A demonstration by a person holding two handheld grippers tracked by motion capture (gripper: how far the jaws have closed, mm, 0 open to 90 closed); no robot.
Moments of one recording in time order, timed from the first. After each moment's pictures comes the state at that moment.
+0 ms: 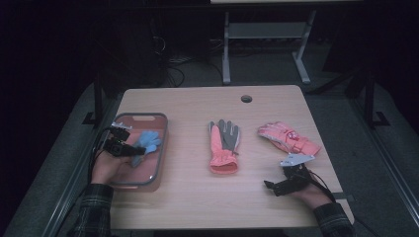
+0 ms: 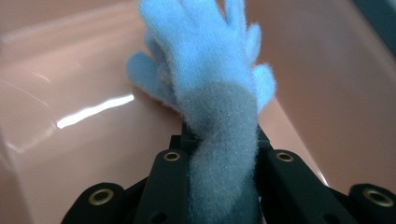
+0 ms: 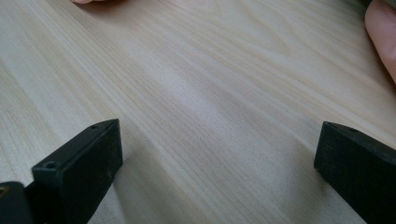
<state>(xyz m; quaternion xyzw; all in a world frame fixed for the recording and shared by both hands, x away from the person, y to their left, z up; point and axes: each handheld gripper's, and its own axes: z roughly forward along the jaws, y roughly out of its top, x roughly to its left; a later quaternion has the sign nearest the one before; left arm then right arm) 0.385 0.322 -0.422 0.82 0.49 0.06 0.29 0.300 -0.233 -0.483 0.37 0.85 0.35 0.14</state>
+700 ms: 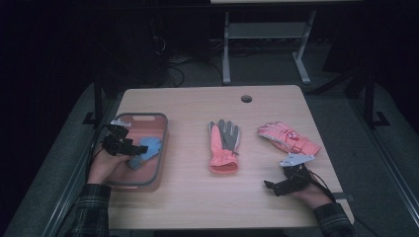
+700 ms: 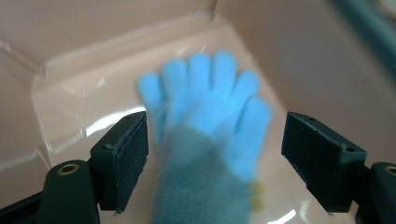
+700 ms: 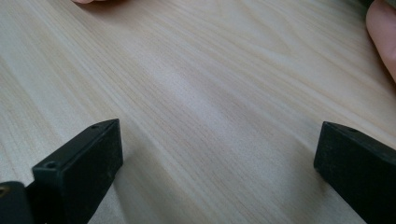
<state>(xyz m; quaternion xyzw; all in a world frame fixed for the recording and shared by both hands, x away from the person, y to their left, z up) 0.380 0.316 -0.401 0.81 0.49 0.11 0.30 0.300 -0.233 -0.483 0.37 0.85 0.36 0.14</state>
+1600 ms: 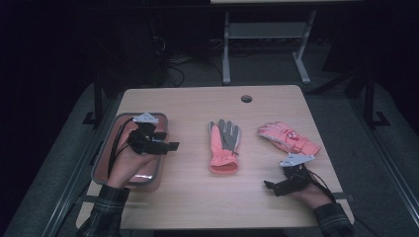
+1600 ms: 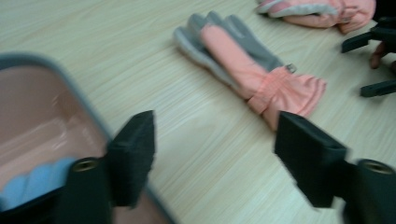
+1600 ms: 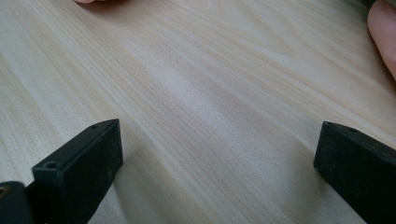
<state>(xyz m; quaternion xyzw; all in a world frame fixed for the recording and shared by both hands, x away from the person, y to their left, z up) 0.353 0.218 -0.354 0.83 0.38 0.08 0.40 0.300 -0.233 -0.483 0.37 0.85 0.36 0.14</state>
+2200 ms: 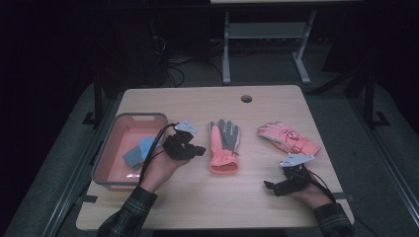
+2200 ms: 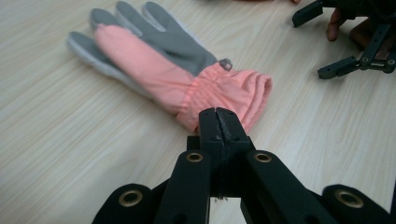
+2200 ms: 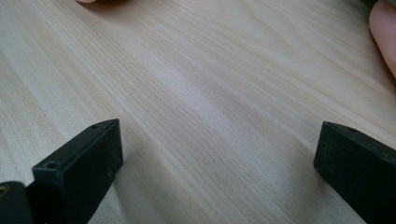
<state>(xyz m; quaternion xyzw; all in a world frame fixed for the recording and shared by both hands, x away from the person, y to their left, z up) 0.351 0.131 -0.378 0.88 0.30 0.04 0.37 0.299 -0.233 -0.483 0.37 0.85 0.36 0.13</state>
